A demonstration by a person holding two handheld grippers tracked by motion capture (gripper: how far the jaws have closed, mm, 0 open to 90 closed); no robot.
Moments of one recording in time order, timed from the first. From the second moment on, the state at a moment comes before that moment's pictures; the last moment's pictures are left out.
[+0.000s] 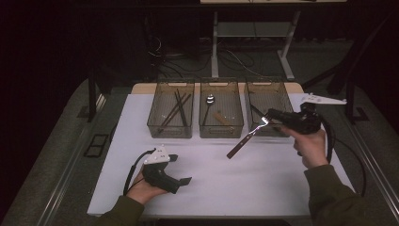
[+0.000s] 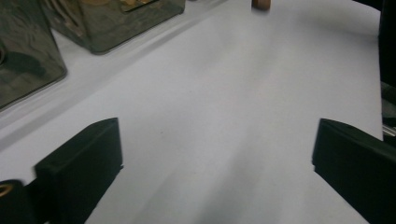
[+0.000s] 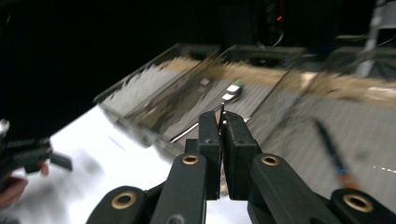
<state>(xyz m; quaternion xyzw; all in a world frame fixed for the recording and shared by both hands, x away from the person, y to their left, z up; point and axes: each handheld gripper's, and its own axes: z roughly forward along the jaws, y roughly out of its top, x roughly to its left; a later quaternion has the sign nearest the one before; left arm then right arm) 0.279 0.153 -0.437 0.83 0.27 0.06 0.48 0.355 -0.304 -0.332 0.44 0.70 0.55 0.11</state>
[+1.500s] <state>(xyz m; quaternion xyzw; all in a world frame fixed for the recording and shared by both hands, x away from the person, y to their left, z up) 0.274 0.151 -0.444 0.85 0.26 0.04 0.46 0.479 -0.361 -0.354 0.56 0.70 0.41 0.15</state>
